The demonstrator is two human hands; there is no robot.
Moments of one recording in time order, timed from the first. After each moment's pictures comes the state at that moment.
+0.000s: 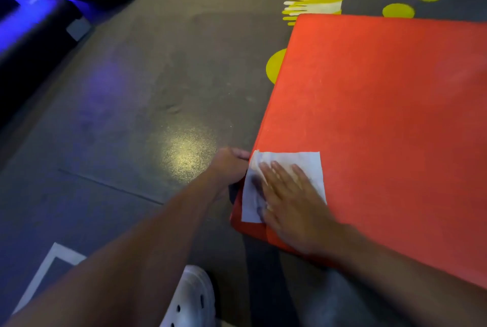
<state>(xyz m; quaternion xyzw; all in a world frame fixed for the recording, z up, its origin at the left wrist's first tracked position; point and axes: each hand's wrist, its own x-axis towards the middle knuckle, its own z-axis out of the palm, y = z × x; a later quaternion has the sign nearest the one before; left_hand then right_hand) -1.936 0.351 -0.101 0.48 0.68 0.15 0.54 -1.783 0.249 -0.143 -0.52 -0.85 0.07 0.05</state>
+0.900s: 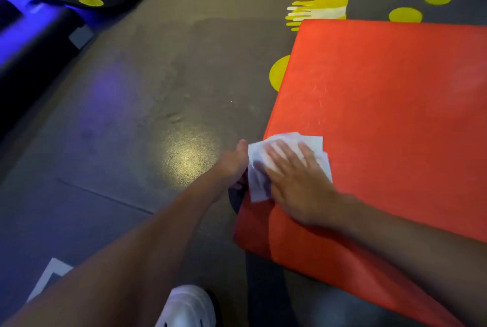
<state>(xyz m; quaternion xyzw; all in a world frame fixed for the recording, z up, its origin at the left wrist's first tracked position) -1.926 0.380 -0.096 0.43 0.73 0.10 0.52 -1.765 0.321 -0.141 -0.51 -0.86 0.05 0.04</state>
